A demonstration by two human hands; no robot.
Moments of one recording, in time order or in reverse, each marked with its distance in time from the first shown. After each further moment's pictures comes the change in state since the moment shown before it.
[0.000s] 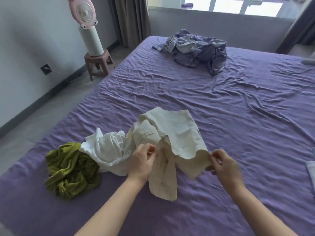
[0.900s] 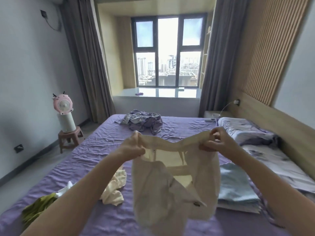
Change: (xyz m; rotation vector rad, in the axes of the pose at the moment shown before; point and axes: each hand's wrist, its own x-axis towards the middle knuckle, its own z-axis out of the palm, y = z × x) left_hand -0.204 0.386 -0.137 0.084 -0.249 0.340; right_hand -0.257 -0.109 -0.442 0.313 0.137 -0.314
